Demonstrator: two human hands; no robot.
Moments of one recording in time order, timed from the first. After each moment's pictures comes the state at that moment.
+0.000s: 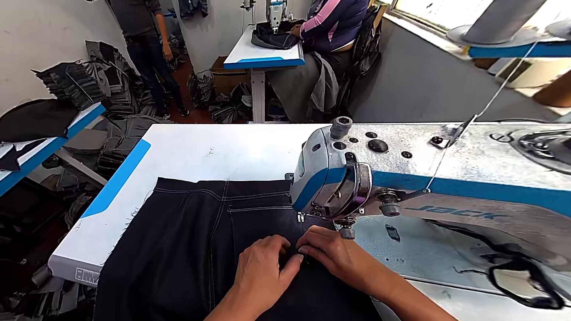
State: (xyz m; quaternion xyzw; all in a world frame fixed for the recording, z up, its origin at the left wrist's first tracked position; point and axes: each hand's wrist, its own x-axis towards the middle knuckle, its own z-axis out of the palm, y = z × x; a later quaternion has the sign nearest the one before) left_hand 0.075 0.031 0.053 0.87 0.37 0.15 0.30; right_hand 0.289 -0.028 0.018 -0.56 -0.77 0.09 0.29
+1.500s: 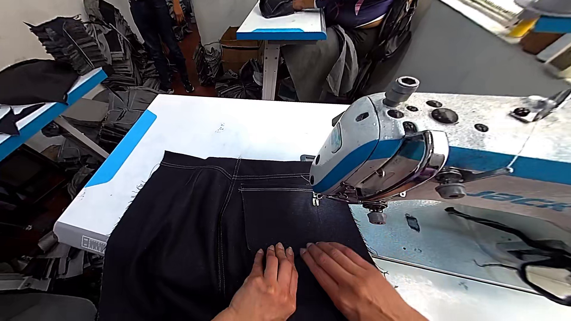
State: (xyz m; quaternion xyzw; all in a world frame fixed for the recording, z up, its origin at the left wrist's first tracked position) left_hand 0.032 -0.016 0.024 0.95 0.20 0.11 -0.22; right_hand 0.238 -0.078 0.018 -0.50 -0.82 -0.20 0.18
